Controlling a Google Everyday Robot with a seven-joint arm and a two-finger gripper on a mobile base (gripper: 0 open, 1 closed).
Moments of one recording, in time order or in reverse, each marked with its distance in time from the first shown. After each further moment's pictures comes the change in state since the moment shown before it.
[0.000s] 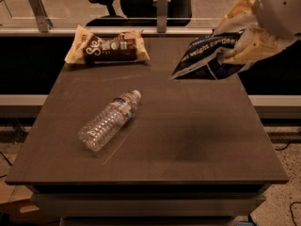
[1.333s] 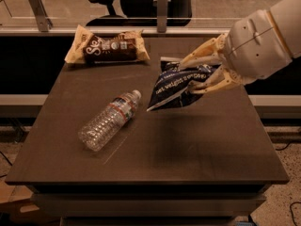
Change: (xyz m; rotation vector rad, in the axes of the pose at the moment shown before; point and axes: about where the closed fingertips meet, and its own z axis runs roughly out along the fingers) arm -0.023 0.034 0.071 -0.119 -0.444 -0.186
